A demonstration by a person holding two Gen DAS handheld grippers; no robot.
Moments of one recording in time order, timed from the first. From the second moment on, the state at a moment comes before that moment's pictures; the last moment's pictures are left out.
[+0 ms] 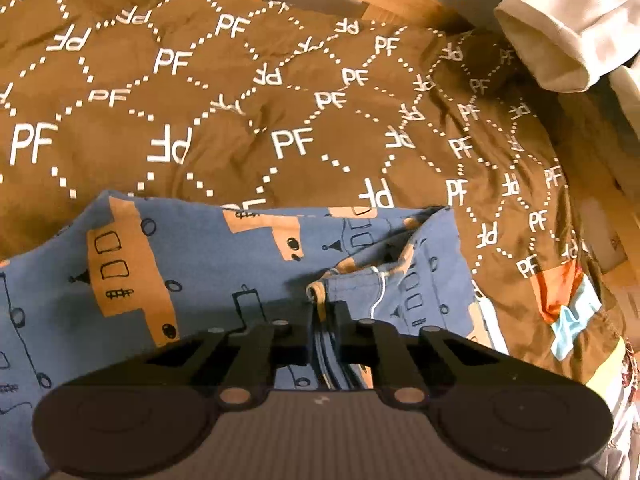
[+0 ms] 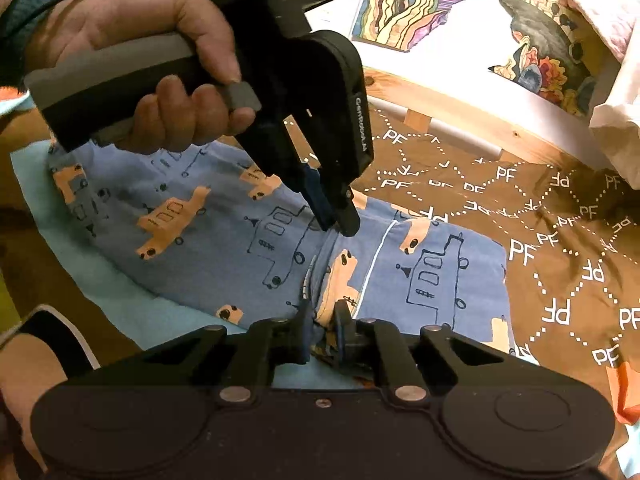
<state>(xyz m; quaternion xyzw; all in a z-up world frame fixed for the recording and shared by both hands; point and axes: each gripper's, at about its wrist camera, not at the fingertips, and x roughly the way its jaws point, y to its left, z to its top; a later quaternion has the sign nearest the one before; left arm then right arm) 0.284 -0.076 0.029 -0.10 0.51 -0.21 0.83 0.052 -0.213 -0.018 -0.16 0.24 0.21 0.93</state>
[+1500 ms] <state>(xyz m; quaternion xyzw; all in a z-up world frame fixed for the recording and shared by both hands) 0.227 -0.016 0.030 -0.03 0.44 -0.16 0.88 0.113 -0.226 0.011 -0.24 0.23 0.20 0.92</state>
